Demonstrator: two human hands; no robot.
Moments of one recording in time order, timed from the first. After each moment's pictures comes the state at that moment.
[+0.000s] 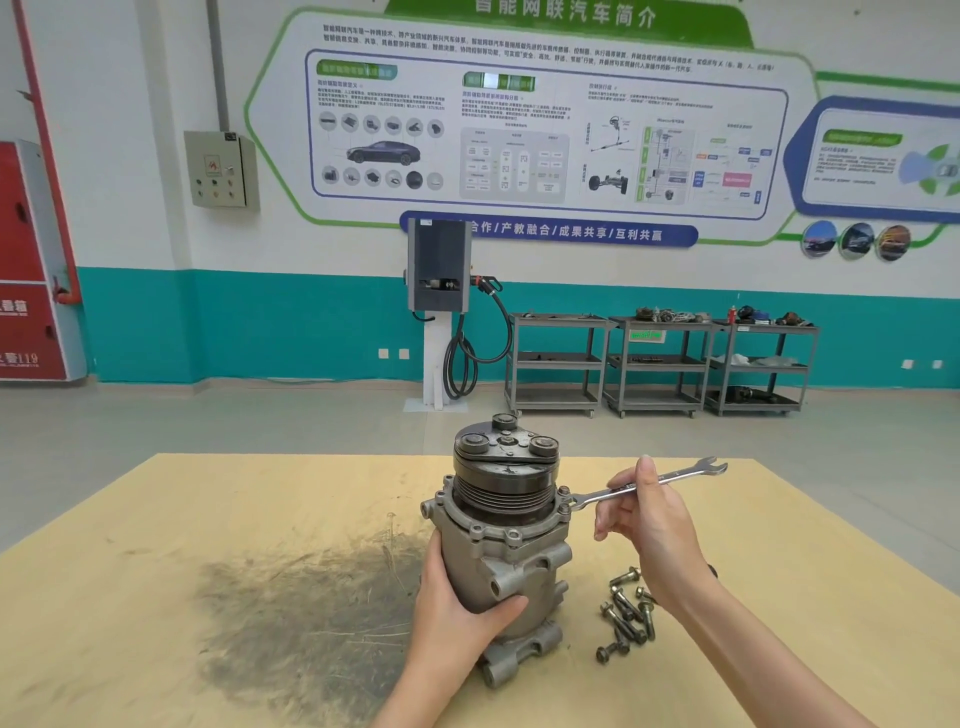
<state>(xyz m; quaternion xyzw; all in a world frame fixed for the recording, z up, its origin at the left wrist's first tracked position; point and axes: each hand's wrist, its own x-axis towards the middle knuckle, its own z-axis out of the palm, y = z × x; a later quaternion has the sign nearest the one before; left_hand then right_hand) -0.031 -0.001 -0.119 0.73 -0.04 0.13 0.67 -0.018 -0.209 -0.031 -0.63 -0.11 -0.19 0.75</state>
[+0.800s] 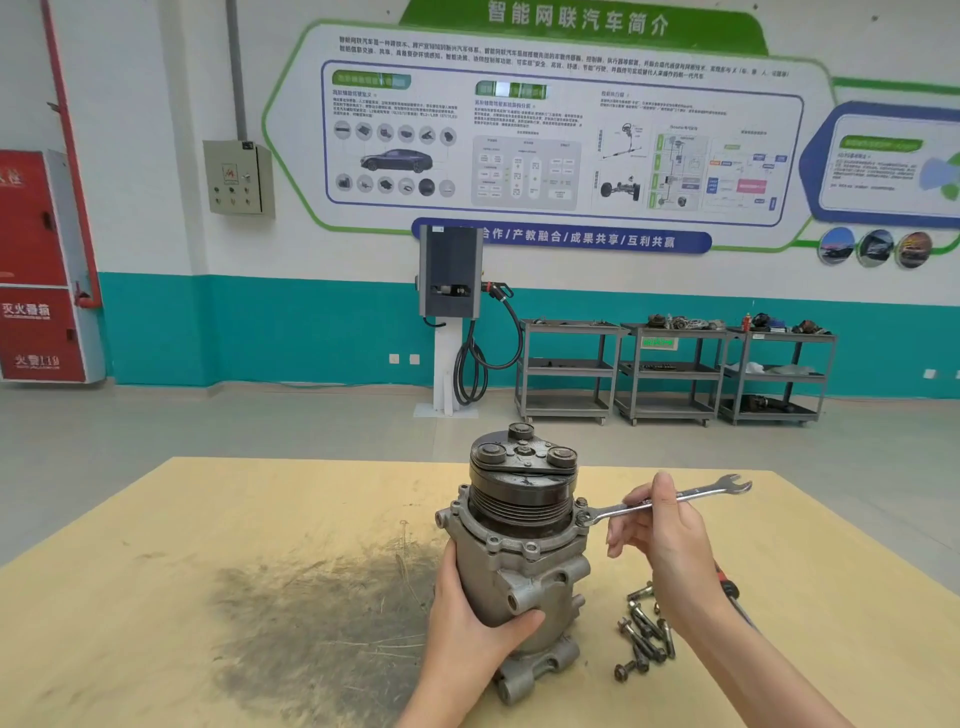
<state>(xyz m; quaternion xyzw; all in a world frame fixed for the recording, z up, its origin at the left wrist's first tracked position) -0.040 -0.002 -0.113 0.73 -0.05 0.12 0.67 -0.013 -0.204 -0.039 -0.63 -0.10 -0.22 0.74</state>
